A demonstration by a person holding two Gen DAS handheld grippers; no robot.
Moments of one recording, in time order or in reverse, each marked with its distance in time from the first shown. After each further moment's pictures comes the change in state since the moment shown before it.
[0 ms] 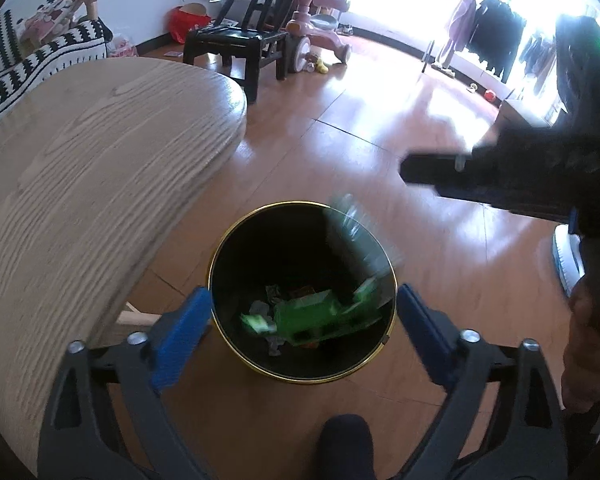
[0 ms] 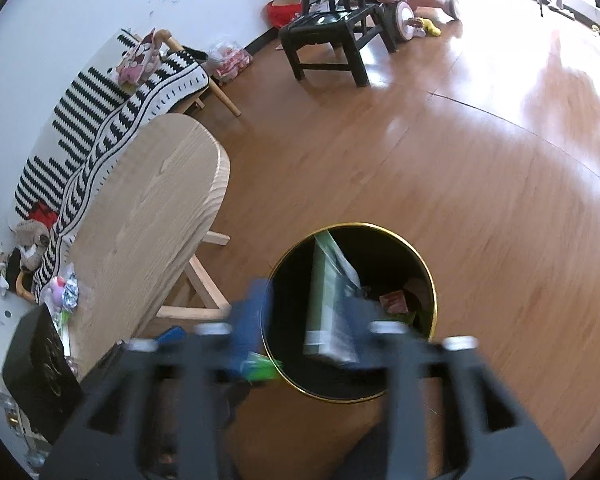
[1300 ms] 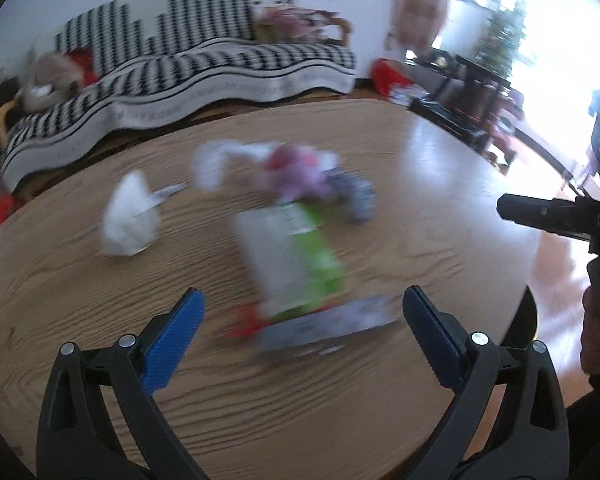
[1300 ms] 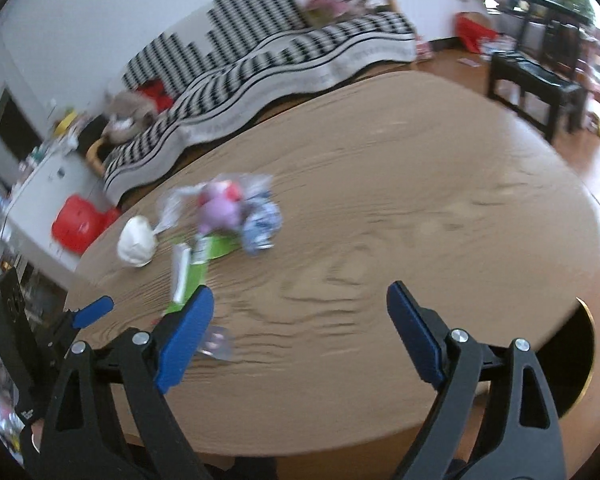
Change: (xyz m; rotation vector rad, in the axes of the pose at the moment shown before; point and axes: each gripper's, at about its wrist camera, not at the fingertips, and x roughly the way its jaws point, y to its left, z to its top) left arm -0.282 0.284 -0.149 -0.431 -0.194 0.445; right arm 0.050 0.364 -0.080 -0.501 0.096 0.267
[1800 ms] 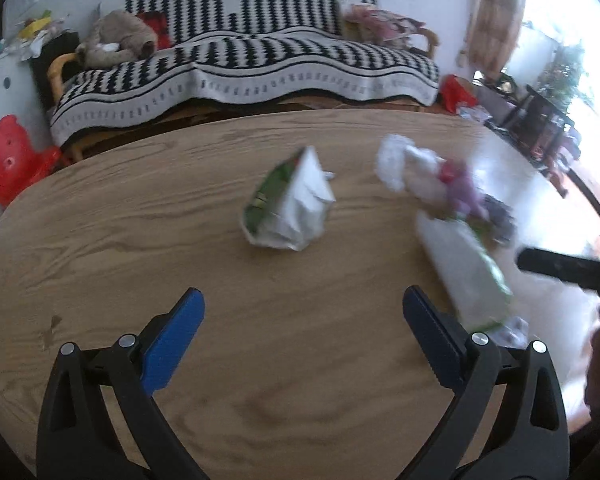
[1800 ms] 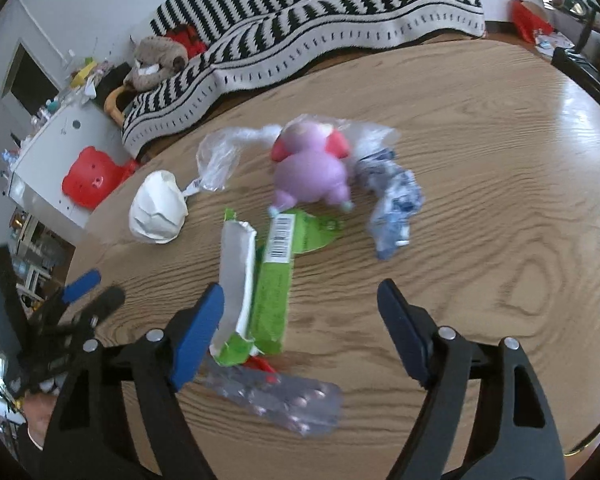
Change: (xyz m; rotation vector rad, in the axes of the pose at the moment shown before) left arm 0.026 0.132 0.008 -0.155 0.004 0.154; right arm 0.114 0.089 0.005 -0.090 0.149 0.070
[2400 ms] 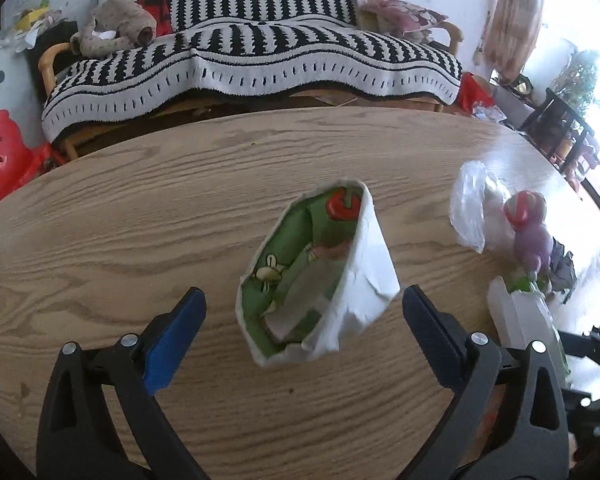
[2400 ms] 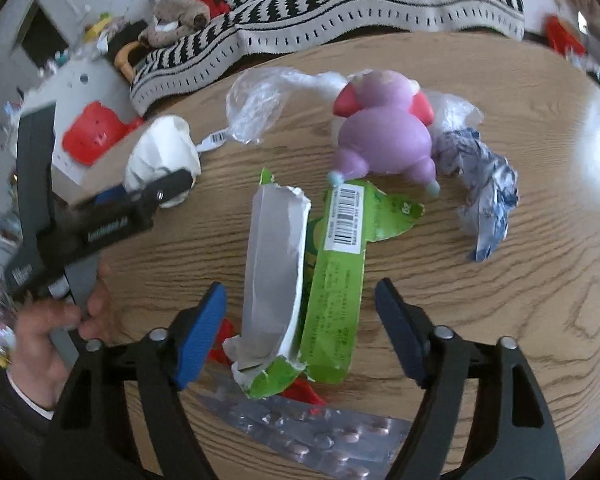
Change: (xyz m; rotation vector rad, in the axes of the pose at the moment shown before) left arm 0.078 0.012 0.041 -0.031 0.025 0.014; right arm 0.050 0.041 -0.007 -0.131 0.082 -0.024
